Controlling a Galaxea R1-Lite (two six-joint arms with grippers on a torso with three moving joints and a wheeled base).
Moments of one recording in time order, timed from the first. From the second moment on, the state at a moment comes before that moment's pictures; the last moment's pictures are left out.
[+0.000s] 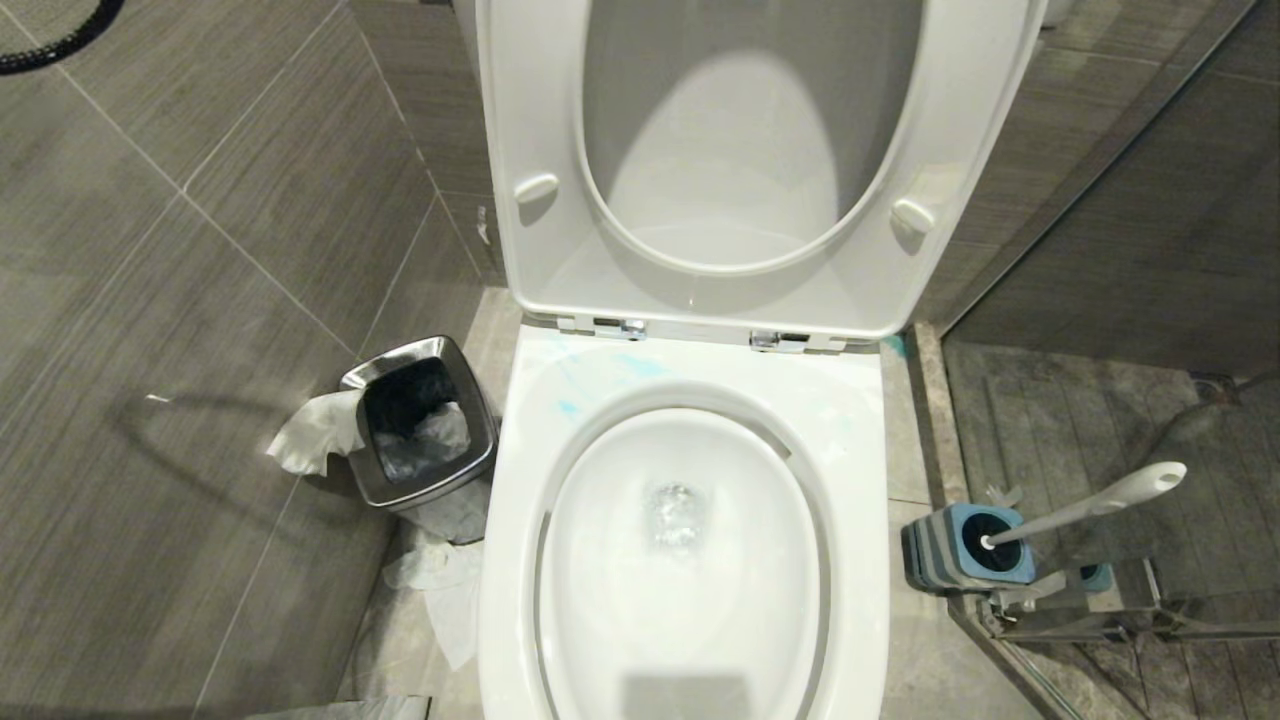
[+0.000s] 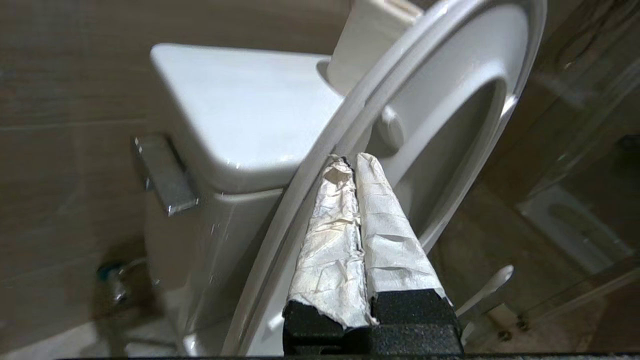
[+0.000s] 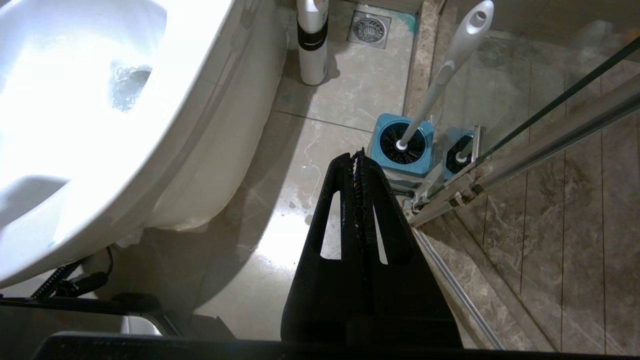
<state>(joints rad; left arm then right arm) -0.15 1.54 -1.74 -0.25 -0.68 -0.23 0.01 0.00 0.00 0.01 0.02 -0.01</state>
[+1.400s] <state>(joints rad) -0.25 1.88 -1.92 -0.63 -0.62 -0.19 0.01 0.00 0.00 0.01 0.02 -0.01</state>
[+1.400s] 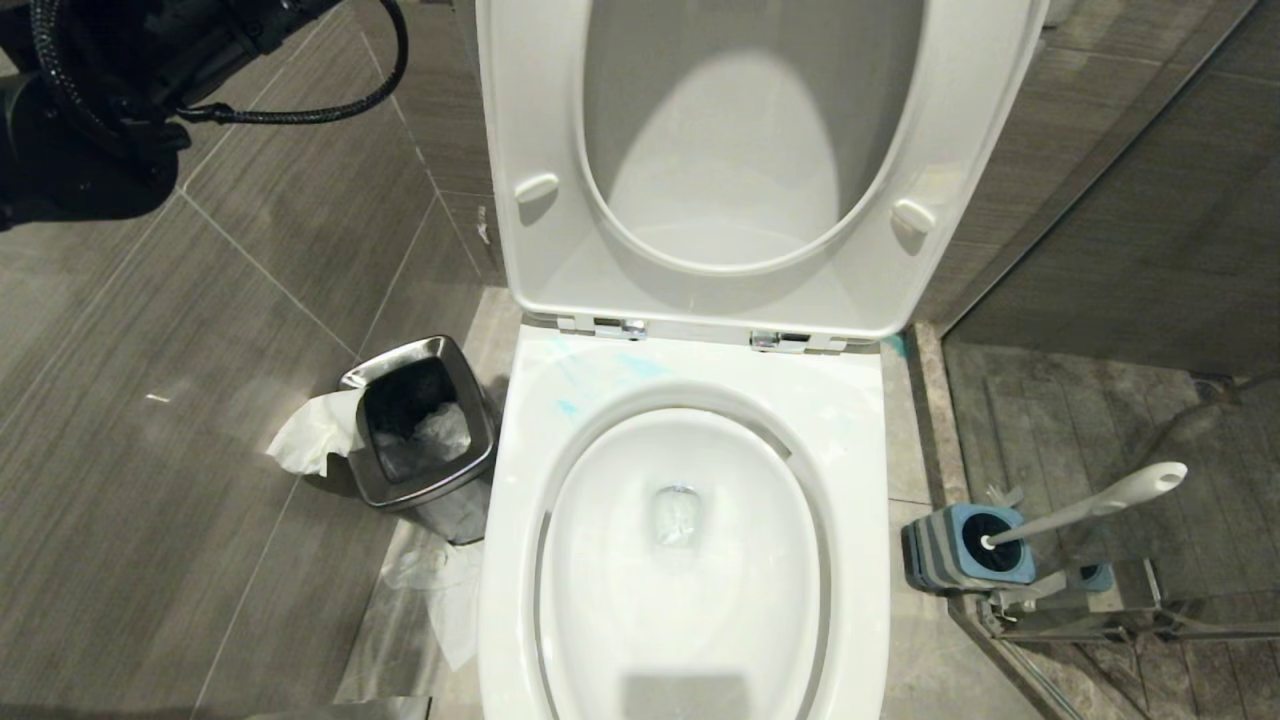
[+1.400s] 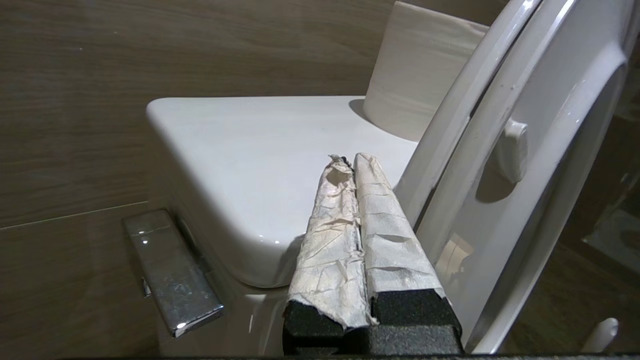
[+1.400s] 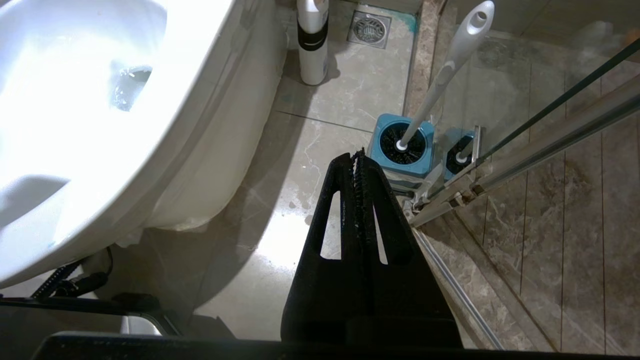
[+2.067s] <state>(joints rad) -0.29 1.90 -1.92 -0.61 -0.51 -0.11 0.01 0.00 0.00 0.01 0.02 -0.01</state>
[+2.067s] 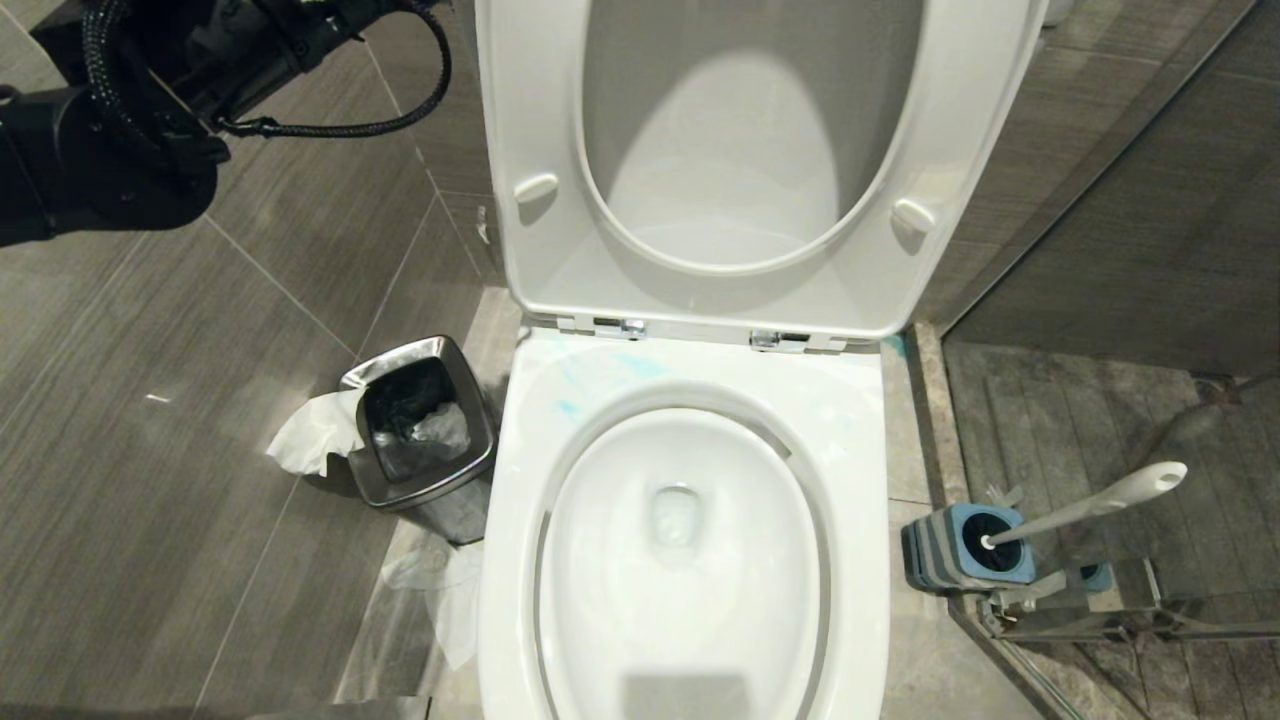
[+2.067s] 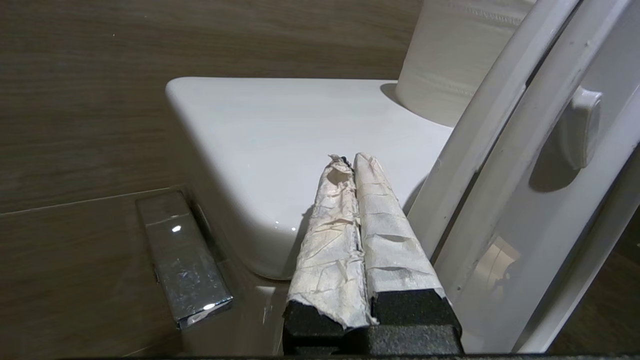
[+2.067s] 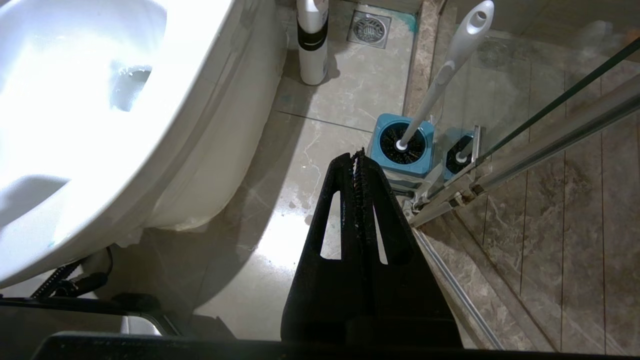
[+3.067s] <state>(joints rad) -0.33 1.86 -1.81 -0.55 -0.73 -0.15 0.01 0.00 0.00 0.01 0.02 -0.01</state>
